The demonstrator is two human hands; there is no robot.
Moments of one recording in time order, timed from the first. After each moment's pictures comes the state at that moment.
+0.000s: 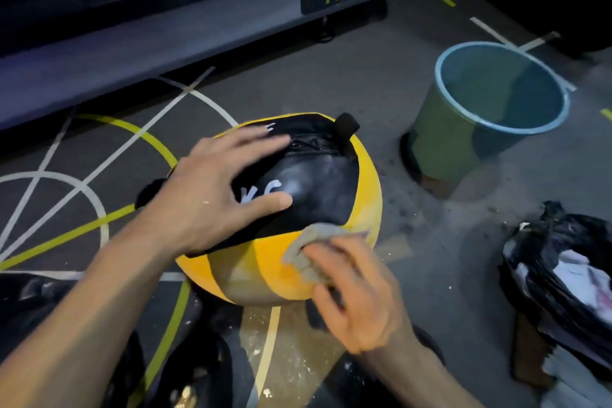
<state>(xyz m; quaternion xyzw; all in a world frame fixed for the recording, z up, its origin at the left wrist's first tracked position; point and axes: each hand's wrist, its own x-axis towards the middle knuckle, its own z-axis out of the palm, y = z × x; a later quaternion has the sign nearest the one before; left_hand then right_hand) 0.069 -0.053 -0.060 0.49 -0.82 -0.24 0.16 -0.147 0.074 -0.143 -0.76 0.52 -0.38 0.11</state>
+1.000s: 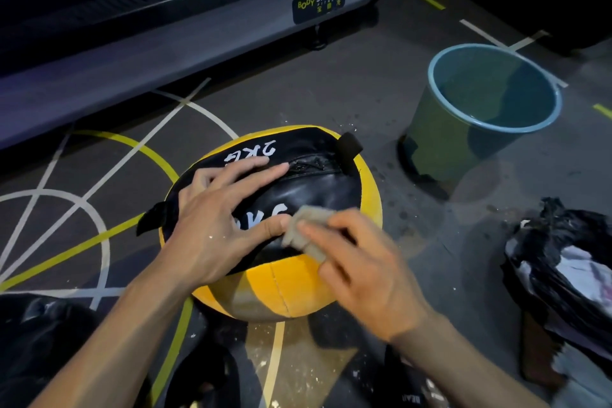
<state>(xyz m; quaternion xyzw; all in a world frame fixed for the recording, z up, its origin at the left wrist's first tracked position) 0.066 -0.033 -0.082 0.52 -0.80 -0.24 0.19 -0.155 0.045 -0.118 -0.79 0.50 -0.35 0.09</state>
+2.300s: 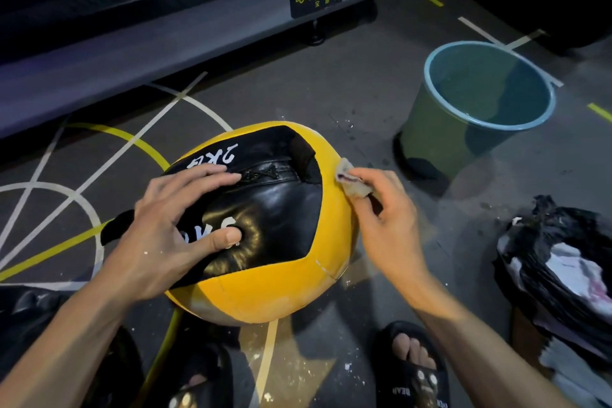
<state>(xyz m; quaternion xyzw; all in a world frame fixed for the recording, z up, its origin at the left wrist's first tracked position) 0.114 -0.021 -0.088 0.52 -0.78 -0.28 0.22 -0.185 0.011 -0.135 -0.57 0.64 -0.46 0.25</state>
